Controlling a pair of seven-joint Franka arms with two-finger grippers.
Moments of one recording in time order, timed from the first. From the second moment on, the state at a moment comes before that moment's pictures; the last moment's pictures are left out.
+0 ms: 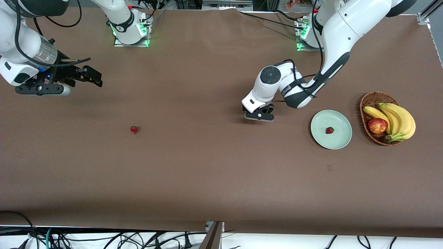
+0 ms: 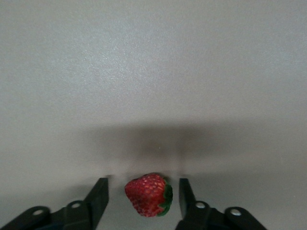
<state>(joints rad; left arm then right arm) 0.10 0.69 -0.74 -2.04 0.70 2.48 -1.00 0.18 -0.01 -0.04 -1.73 0.06 1.63 0.15</state>
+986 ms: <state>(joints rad) 0.21 0.58 -0.82 -2.00 0.69 2.21 -0.81 0.18 -0.02 -0.03 -1.73 0.06 1.62 0.14</state>
